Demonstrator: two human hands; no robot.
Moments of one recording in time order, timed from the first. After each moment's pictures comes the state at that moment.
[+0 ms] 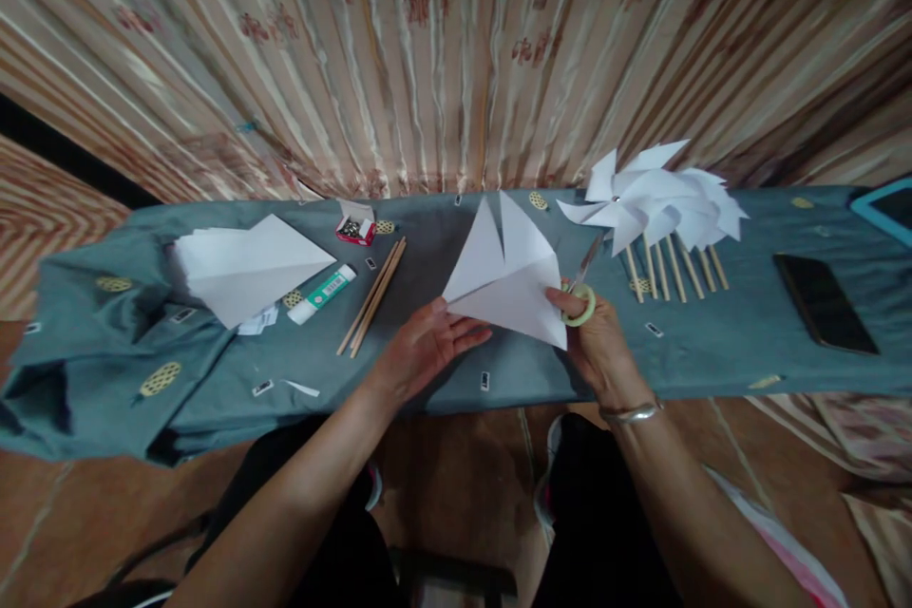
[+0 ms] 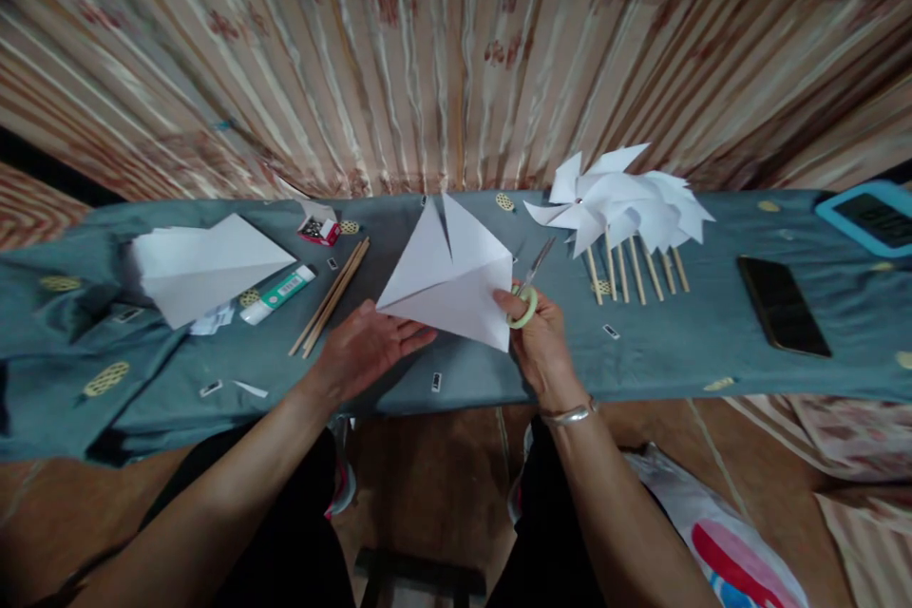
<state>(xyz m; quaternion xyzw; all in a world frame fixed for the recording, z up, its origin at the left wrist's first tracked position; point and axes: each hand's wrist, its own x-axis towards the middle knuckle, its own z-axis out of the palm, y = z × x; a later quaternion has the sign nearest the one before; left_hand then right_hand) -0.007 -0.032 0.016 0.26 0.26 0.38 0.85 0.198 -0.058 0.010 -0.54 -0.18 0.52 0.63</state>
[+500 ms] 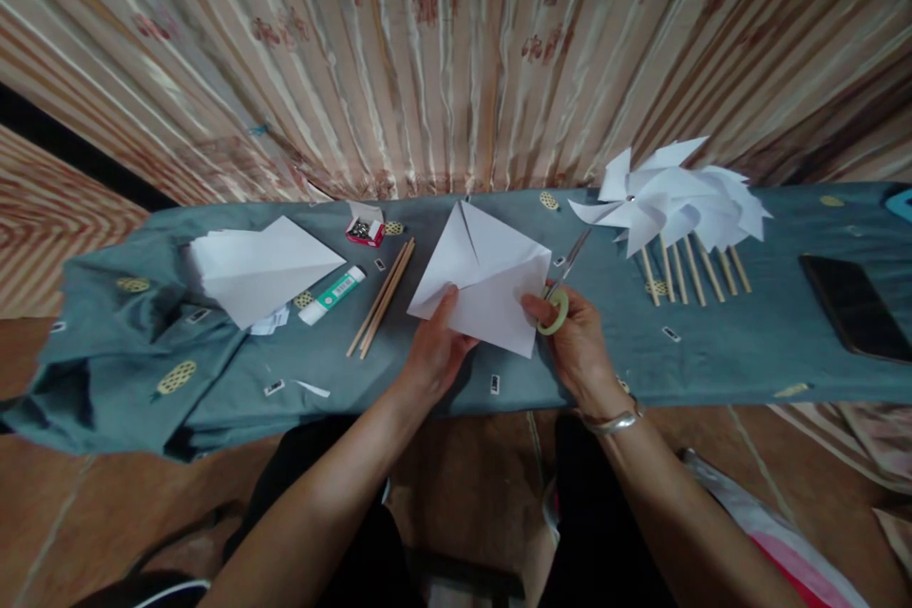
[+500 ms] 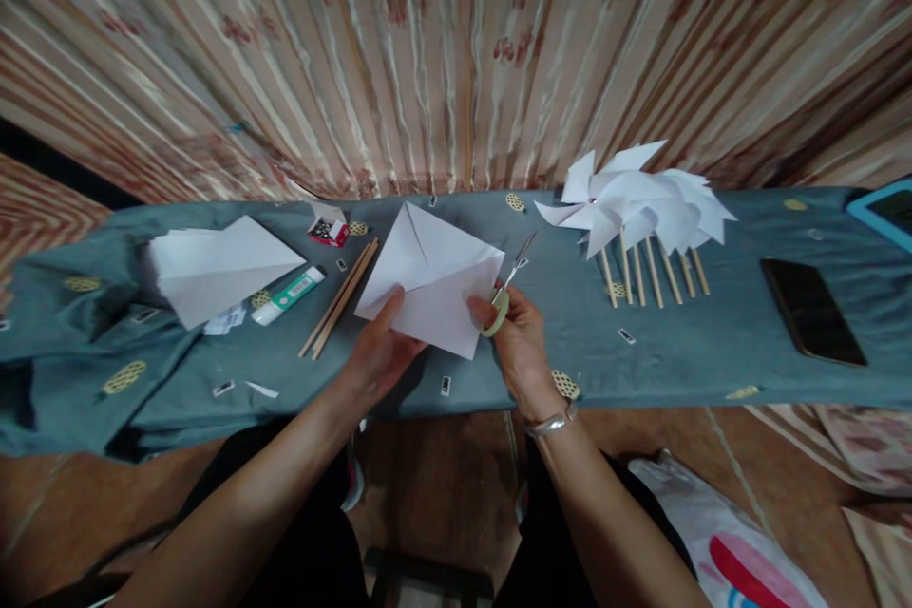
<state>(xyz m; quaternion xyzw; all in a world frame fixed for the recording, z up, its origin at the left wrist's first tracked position) 0.019 -0.033 0.009 0.14 0.42 0.47 0.77 0.168 -0.053 -0.002 -0.54 -0.26 0.50 0.62</state>
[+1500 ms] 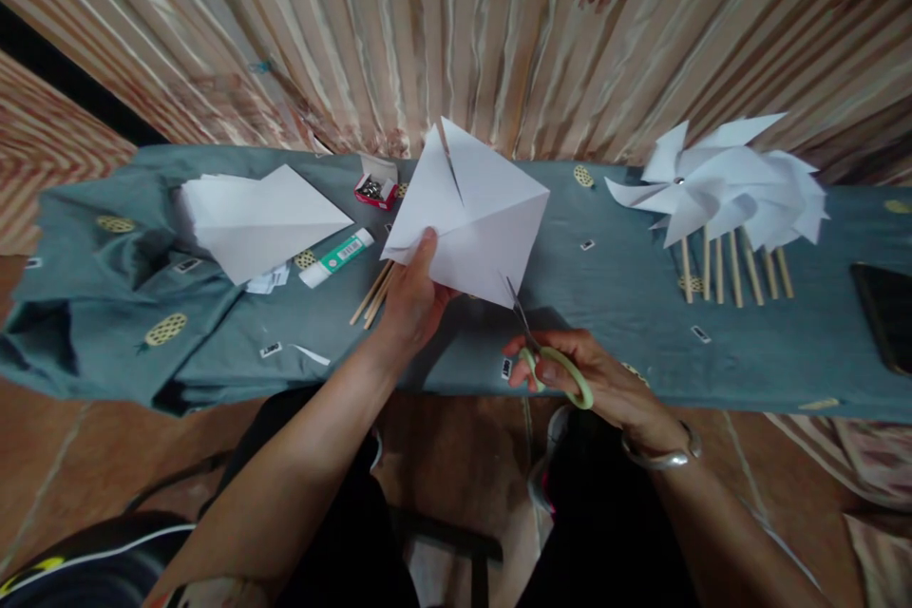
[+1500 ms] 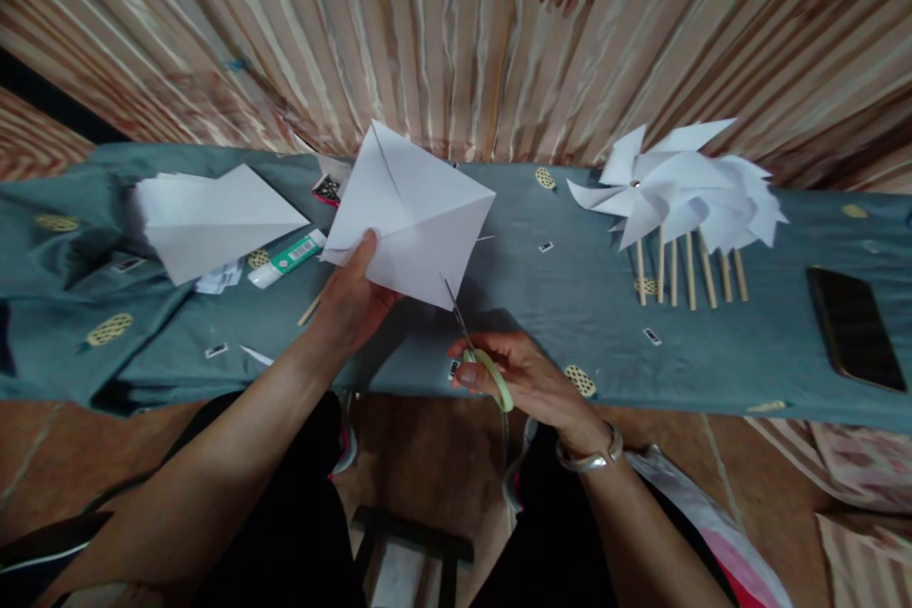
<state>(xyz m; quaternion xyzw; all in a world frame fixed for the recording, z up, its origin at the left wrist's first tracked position) -0.004 -0.005 0.014 0.19 0.42 0.57 0.68 0.187 -0.093 0.020 -0.50 -0.50 0.66 0.25</state>
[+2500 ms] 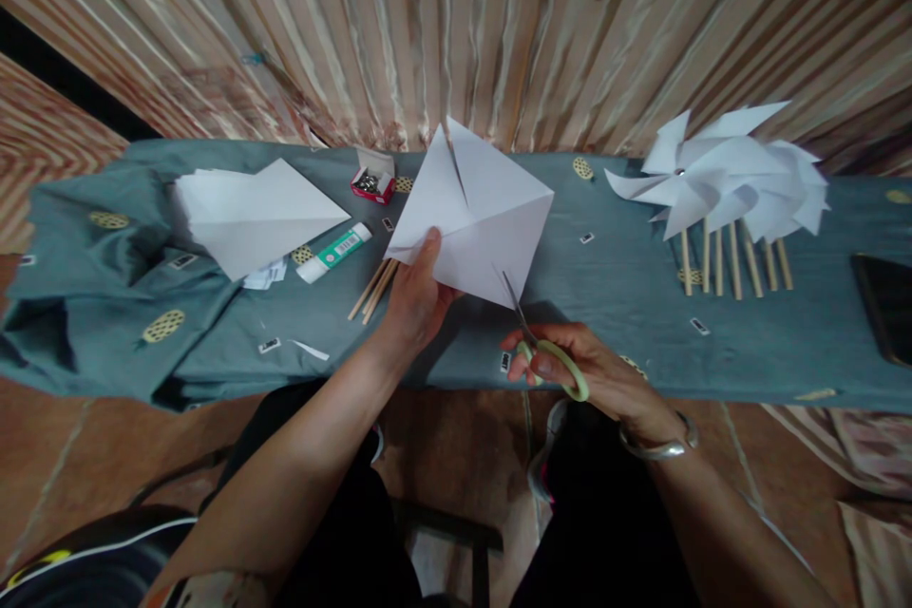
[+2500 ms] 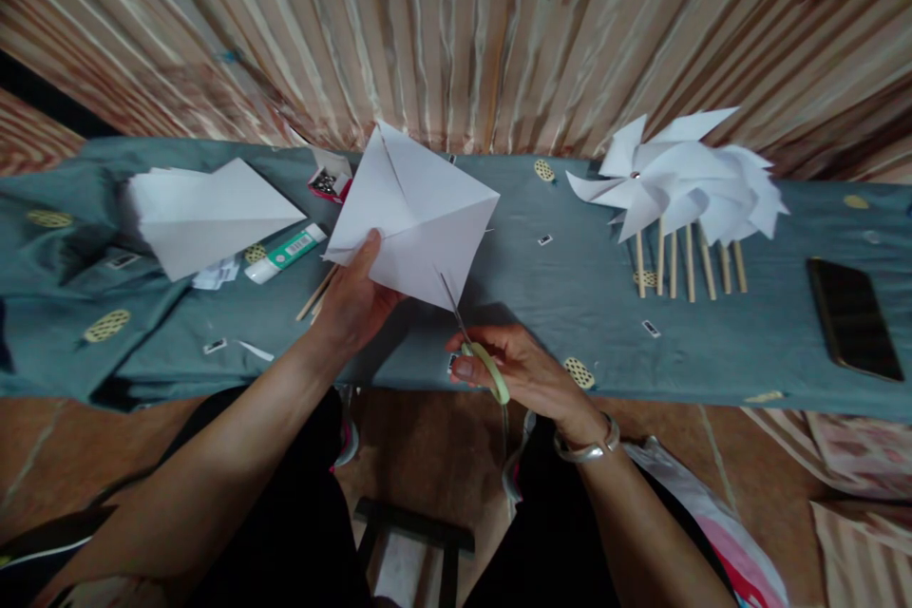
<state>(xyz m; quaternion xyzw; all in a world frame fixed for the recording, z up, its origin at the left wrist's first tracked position) 0.000 -0.011 0.016 0.17 0.43 0.55 0.69 0.186 -0.091 0.022 -0.50 -0.50 0.66 0.24</state>
